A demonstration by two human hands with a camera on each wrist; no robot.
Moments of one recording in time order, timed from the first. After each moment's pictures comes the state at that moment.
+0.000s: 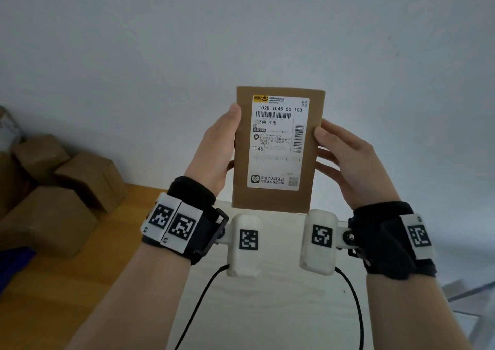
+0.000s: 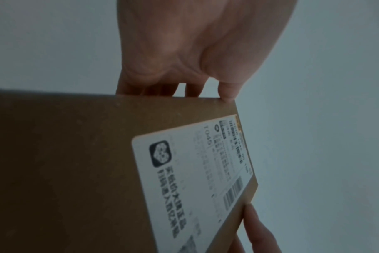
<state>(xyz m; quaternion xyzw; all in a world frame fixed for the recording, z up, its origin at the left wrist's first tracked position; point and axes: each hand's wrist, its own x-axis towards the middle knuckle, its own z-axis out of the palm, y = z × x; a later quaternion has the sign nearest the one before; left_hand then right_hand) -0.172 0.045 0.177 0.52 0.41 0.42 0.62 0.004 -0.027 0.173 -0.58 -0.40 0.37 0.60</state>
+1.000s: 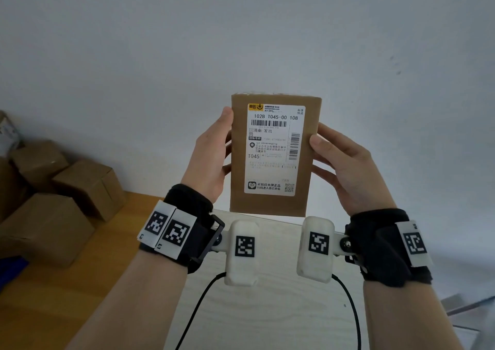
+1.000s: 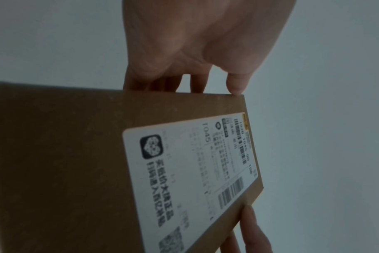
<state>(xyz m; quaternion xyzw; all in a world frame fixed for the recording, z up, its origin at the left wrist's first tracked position) -0.187 0.056 0.180 0.47 0.37 0.47 0.65 -0.011 -0.016 0.182 -0.56 -0.41 0.37 0.62</state>
